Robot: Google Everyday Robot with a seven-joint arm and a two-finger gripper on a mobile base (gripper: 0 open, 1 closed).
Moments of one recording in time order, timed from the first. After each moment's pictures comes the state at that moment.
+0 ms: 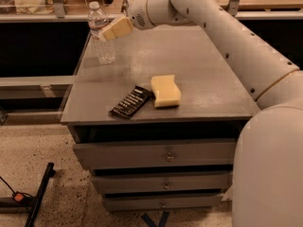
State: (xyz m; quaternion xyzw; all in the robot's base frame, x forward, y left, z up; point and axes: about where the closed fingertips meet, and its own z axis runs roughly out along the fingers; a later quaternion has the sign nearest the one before) arm 0.774 0.099 0.958 -0.49 0.65 0.24 0.53
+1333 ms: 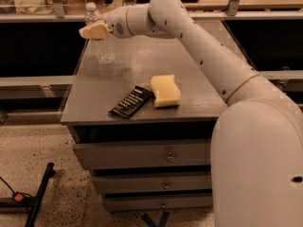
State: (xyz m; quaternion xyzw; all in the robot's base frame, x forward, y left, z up) arm 0.778 0.169 0.934 -0.46 0.64 0.34 0.52
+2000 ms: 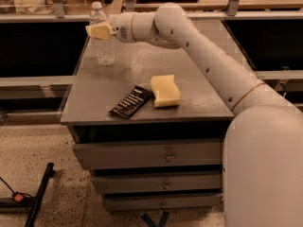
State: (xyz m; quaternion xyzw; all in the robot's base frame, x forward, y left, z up) arm 0.783 0.156 0.932 -0.40 0.64 0.38 0.54
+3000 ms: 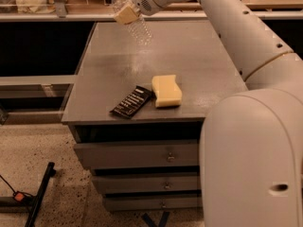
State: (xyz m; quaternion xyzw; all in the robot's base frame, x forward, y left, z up) arm 0.797 0.068 0.967 -0.53 0.69 0.16 0.47
